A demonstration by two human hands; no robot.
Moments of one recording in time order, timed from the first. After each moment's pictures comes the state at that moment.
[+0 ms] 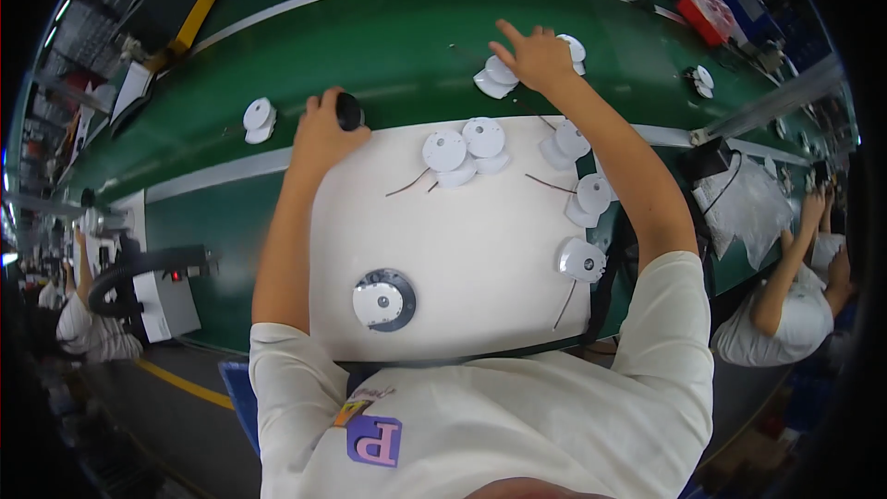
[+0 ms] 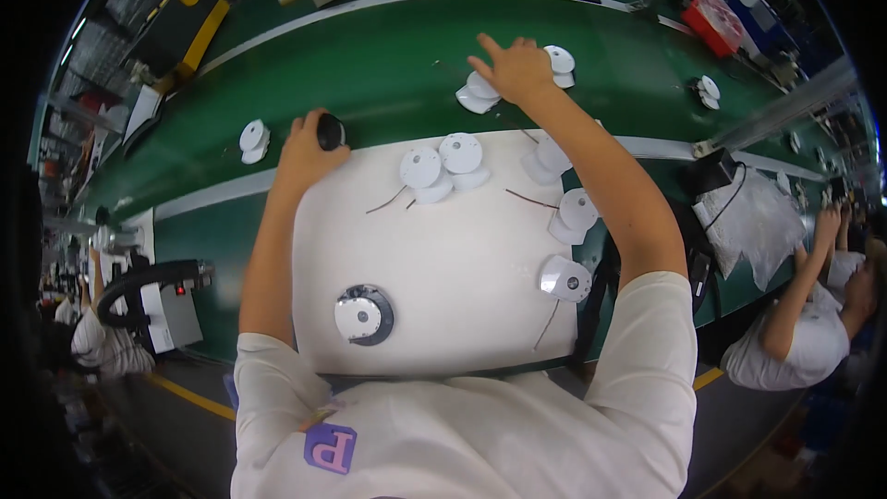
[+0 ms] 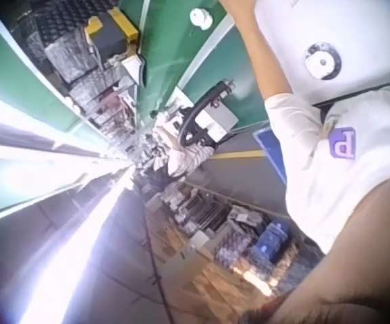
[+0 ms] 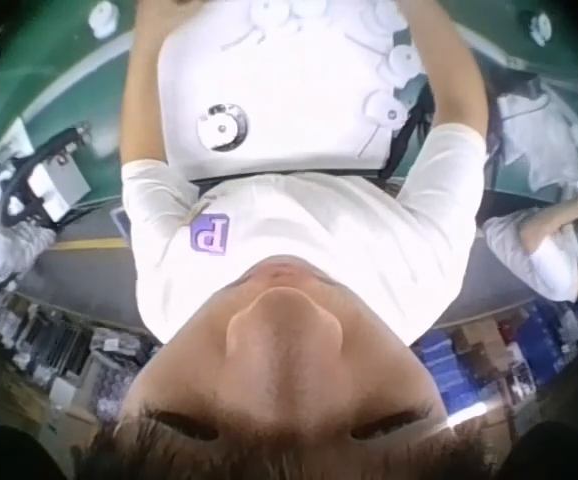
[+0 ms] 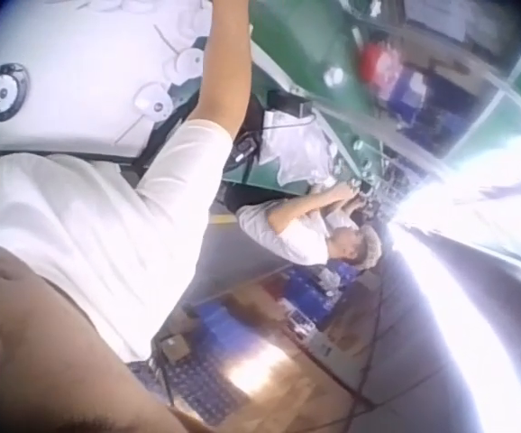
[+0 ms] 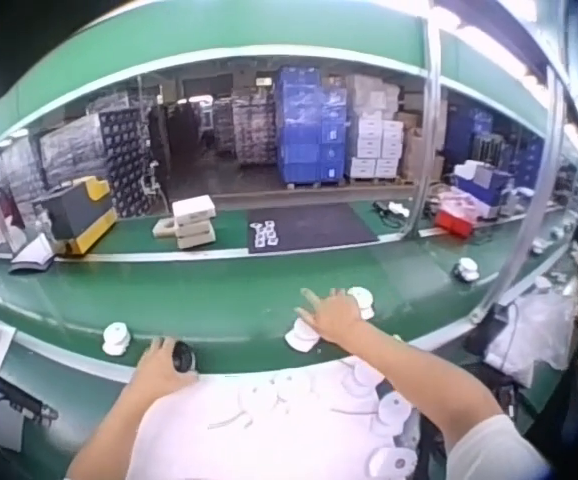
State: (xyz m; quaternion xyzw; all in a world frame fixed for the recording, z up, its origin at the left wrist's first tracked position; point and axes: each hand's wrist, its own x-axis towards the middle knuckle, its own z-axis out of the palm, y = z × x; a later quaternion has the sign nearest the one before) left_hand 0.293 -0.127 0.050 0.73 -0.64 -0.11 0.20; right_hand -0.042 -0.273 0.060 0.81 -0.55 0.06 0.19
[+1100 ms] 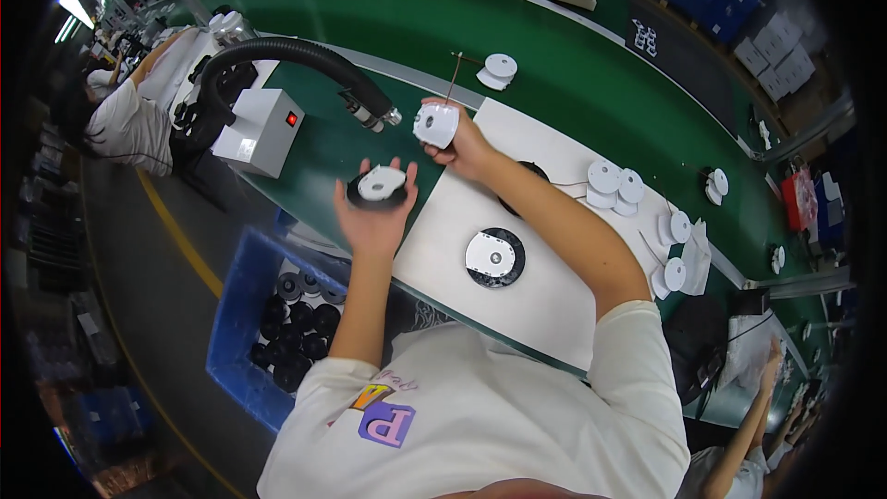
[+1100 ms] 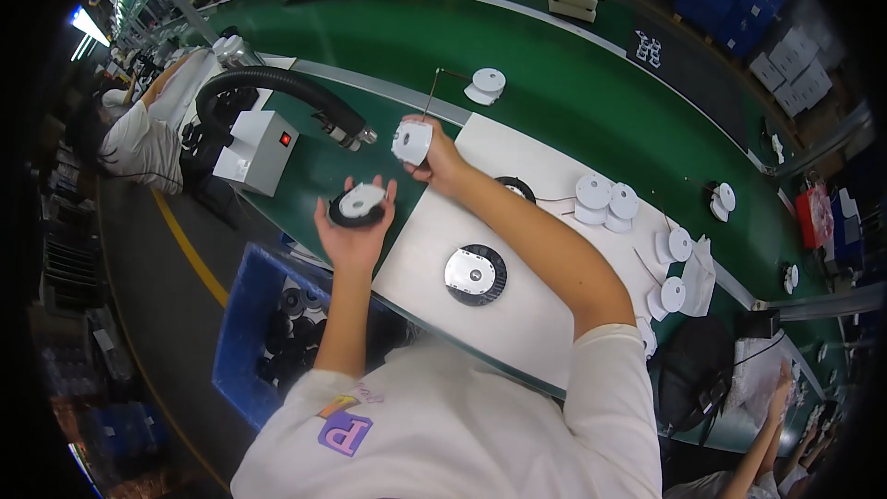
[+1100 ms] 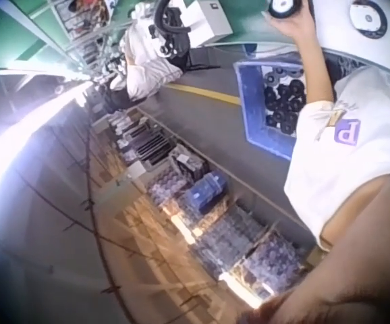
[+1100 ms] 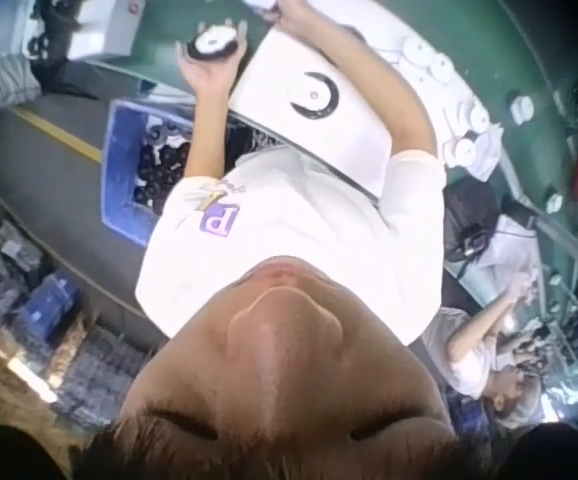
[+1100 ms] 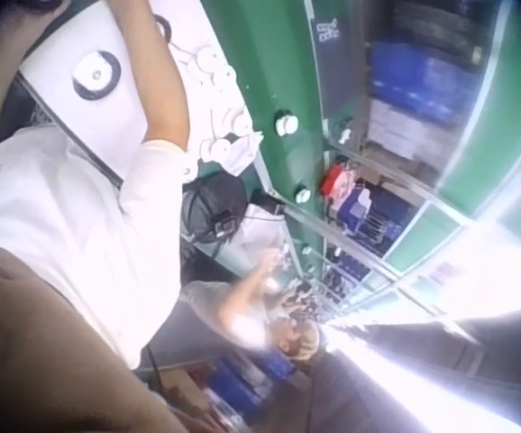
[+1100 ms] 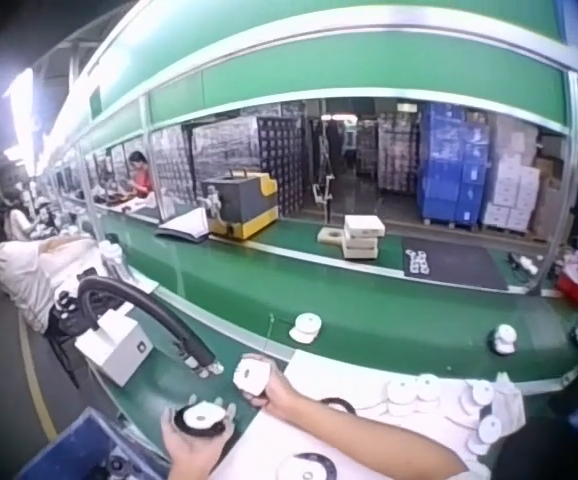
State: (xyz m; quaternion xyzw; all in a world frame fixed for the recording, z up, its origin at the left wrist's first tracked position) left_hand 0.345 0.157 0.023 0.06 0.08 -0.47 0.88; right_hand 0.292 -0.049 0.027 0.39 -0.18 0.12 -0.90
